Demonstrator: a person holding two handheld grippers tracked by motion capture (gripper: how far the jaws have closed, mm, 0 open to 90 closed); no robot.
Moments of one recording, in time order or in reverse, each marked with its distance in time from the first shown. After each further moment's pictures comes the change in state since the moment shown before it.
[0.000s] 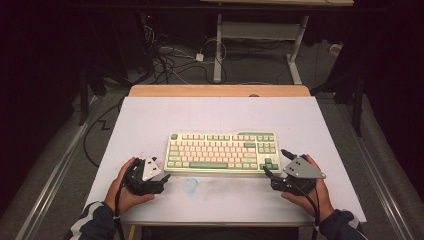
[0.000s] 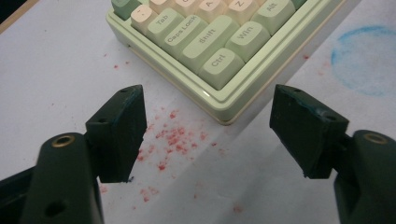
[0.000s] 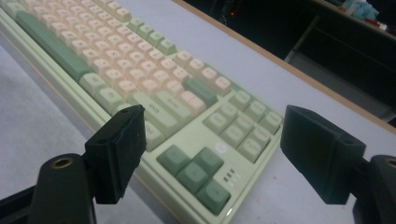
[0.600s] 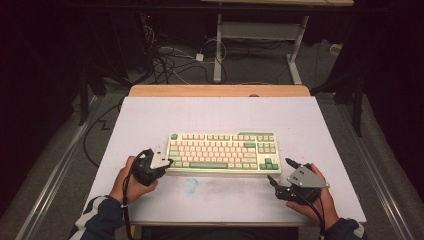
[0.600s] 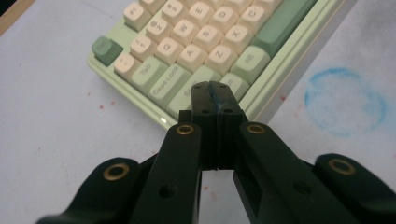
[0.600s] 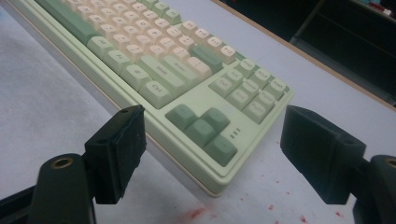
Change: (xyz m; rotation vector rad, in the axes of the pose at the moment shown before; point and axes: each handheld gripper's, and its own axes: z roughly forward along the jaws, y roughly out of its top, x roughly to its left) left arm -0.015 0.035 0.016 0.064 -0.109 -0.007; right arm 0.006 -0.016 -0.013 0.043 -0.006 -0.011
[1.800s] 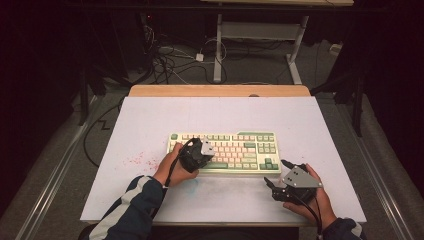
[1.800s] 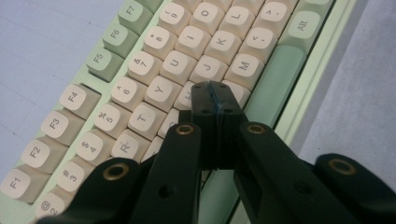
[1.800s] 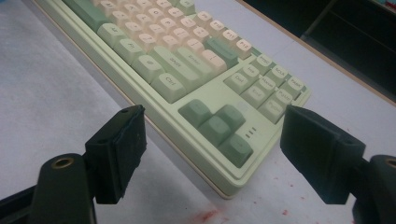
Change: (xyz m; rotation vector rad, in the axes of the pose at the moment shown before) left arm -0.062 0.025 0.088 0.098 -0.124 0.061; right arm 0.006 -0.001 0.007 0.027 0.026 -0.039
